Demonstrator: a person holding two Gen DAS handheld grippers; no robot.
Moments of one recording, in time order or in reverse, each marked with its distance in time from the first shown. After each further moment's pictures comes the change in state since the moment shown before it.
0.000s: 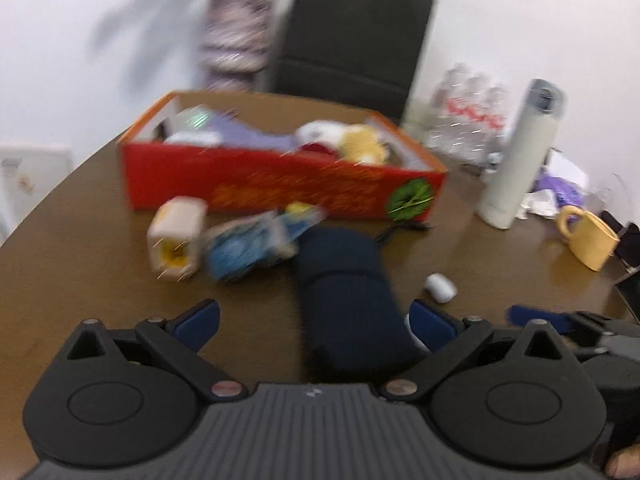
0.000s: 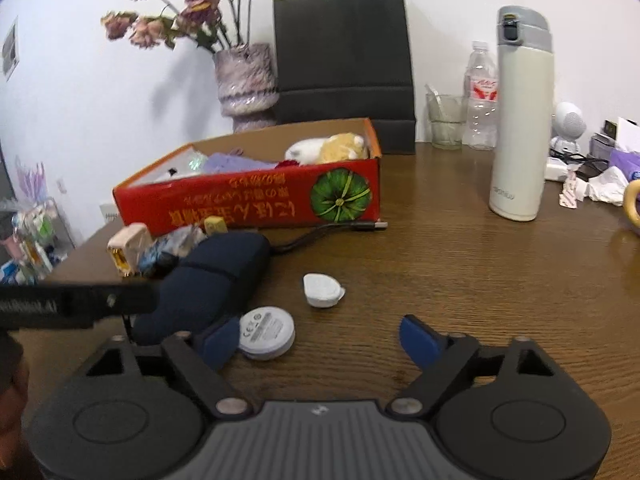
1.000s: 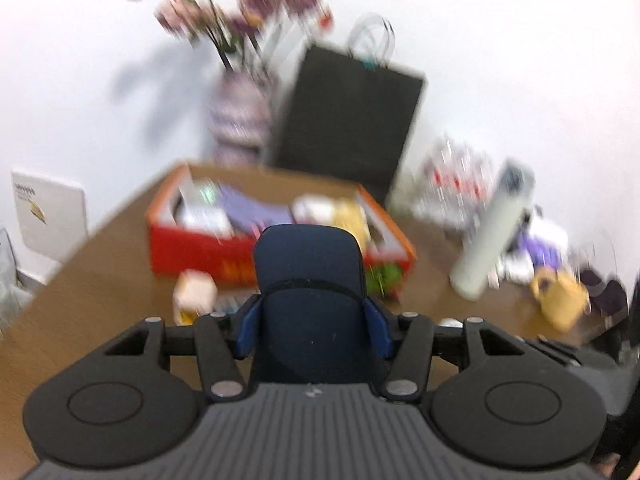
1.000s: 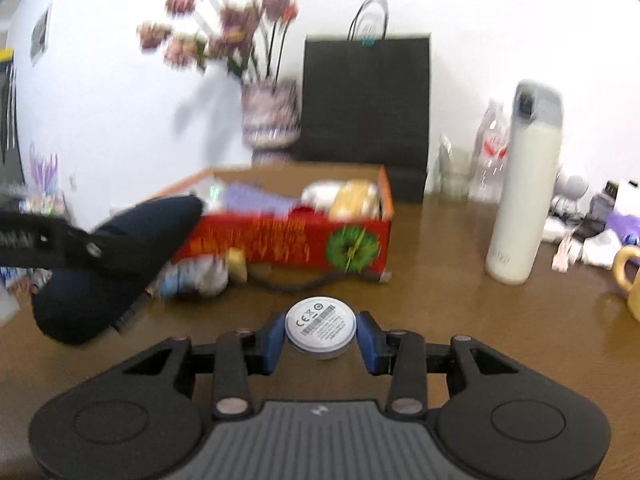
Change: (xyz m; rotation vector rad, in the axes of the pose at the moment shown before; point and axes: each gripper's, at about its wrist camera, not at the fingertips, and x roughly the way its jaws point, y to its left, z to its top) left arm -0.081 -0.008 0.037 -0.081 -0.165 0.020; right arm -0.050 0.006 0.031 -0.077 -0.155 -0.020
